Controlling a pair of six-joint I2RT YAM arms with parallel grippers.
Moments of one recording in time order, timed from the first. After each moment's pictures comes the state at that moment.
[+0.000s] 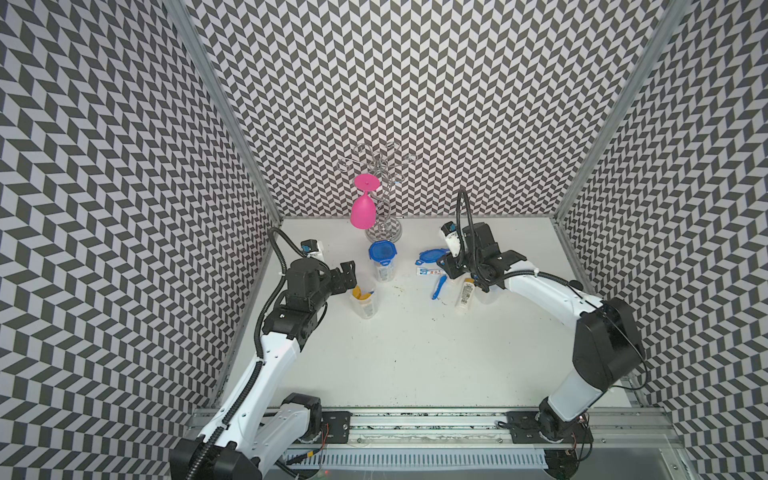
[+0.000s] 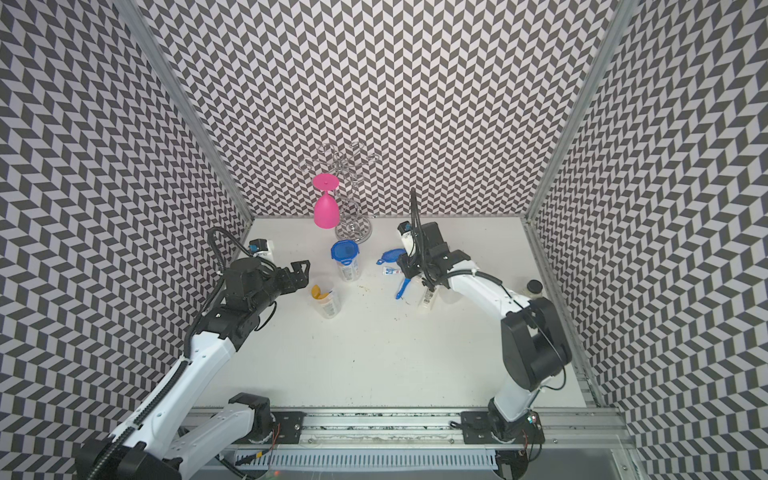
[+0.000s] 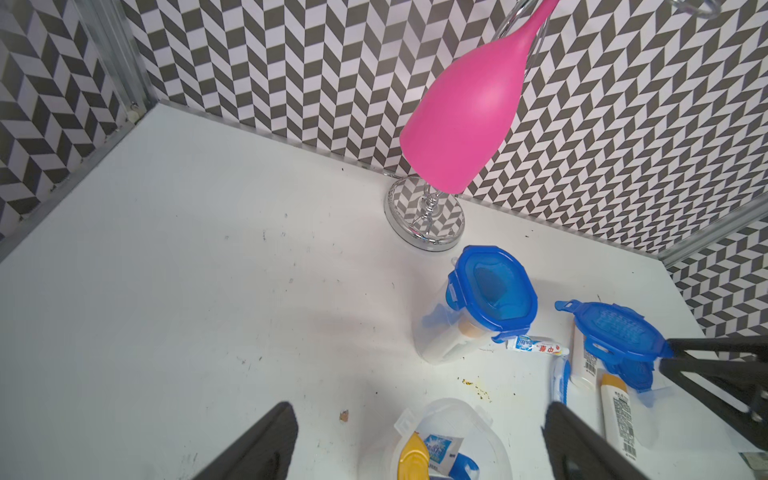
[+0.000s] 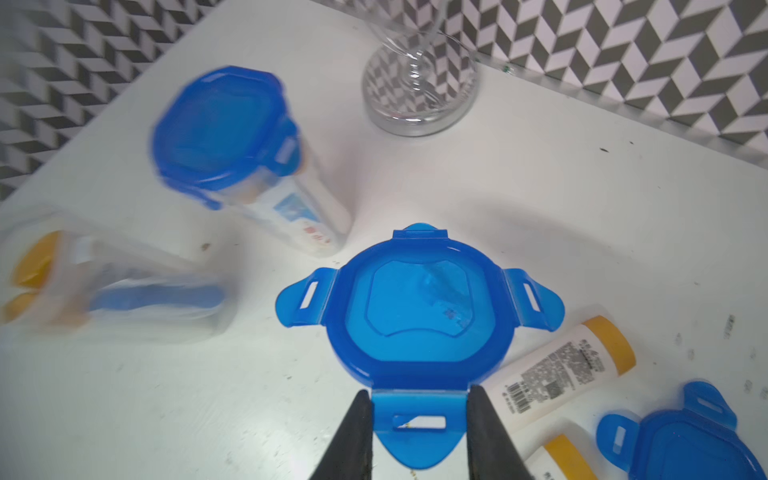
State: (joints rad) left arm -0.18 0.97 0.79 -0.26 0.02 -0.41; right arm 0.51 1.63 1.27 -0.34 -0.20 -0.04
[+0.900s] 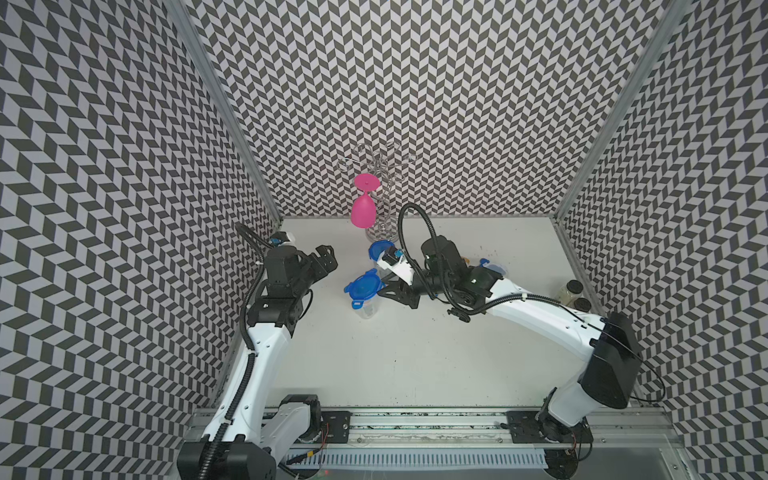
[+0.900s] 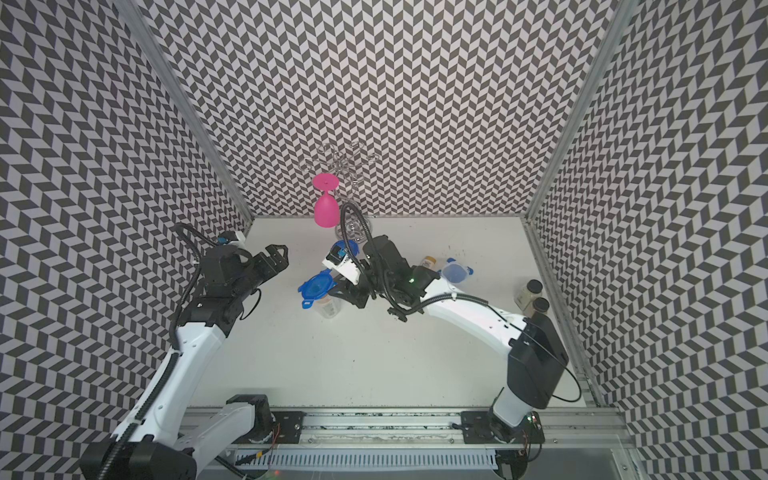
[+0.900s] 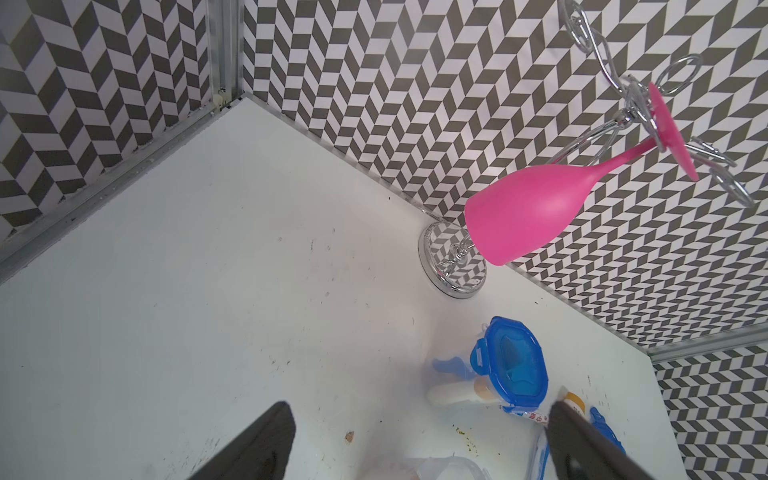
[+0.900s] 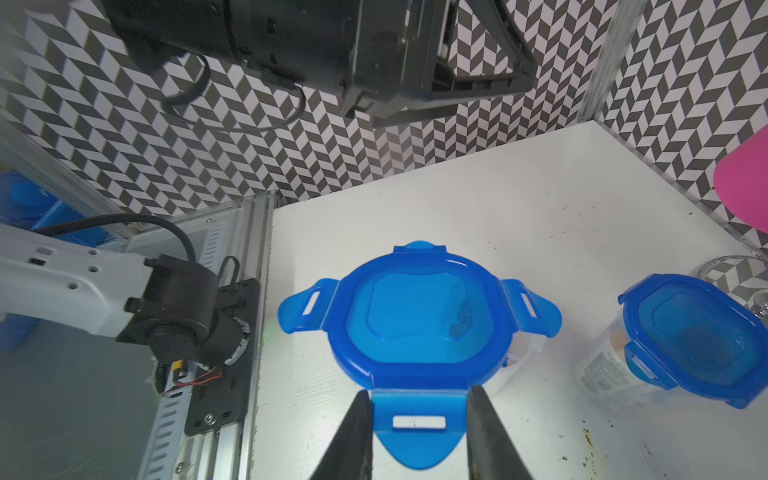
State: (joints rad) left arm 0.00 1.03 0.92 -0.33 0.07 -0.57; right arm 0.85 1.65 1.39 -0.24 -0.46 -0.16
